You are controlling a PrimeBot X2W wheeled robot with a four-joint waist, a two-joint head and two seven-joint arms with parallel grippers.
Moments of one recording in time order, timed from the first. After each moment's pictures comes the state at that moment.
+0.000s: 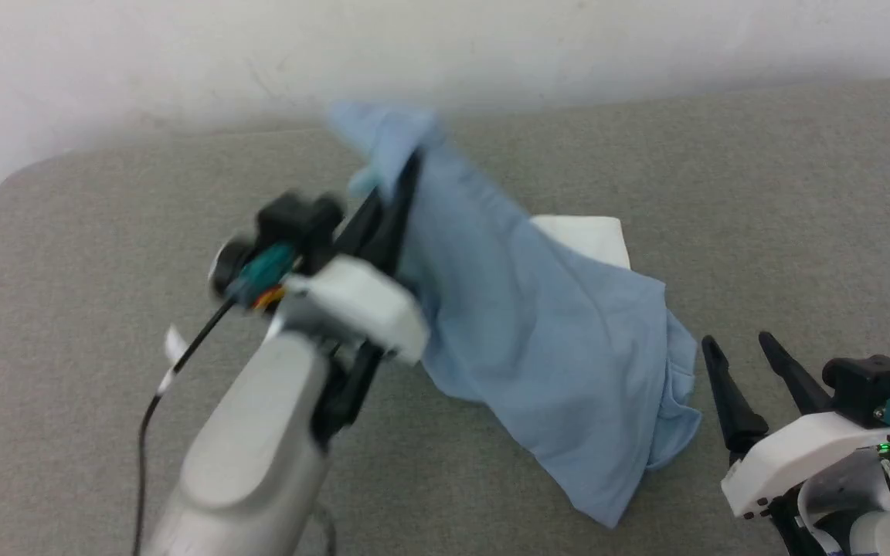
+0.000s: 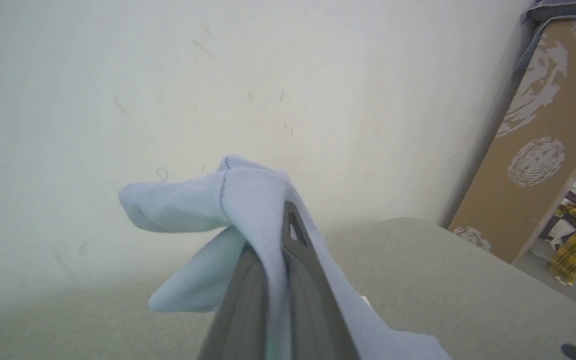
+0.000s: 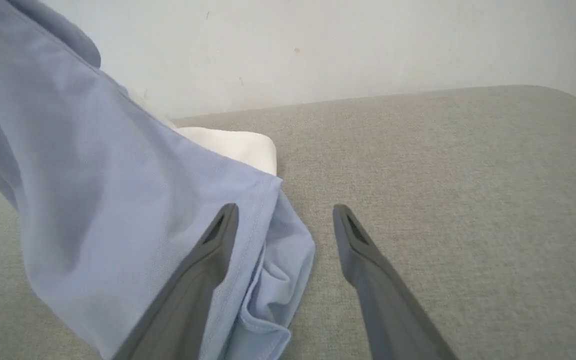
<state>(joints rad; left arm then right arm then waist) -0.59 0.11 -0.43 0.29 -0.42 0.02 -0.13 0.00 -0.05 -0.05 -0.05 0.22 0.13 0.16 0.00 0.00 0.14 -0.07</state>
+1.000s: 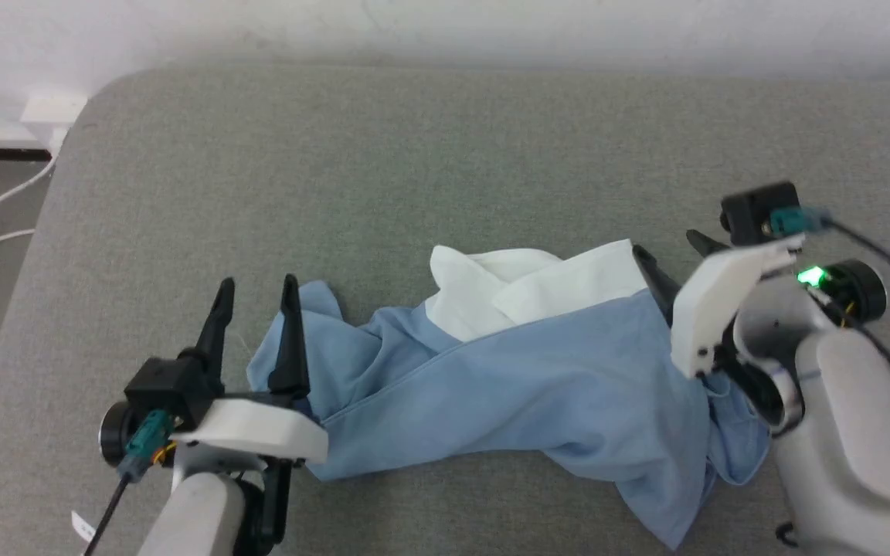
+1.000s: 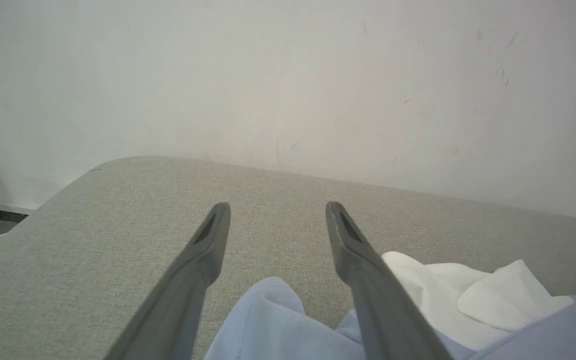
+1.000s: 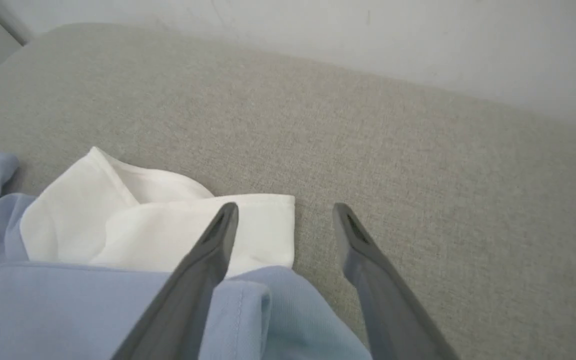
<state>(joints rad) -0.16 0.22 -0.26 0.08 -0.42 0.19 -0.25 -0.41 -0.11 0.11 0.21 0.19 0.13 0.45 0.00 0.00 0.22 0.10</state>
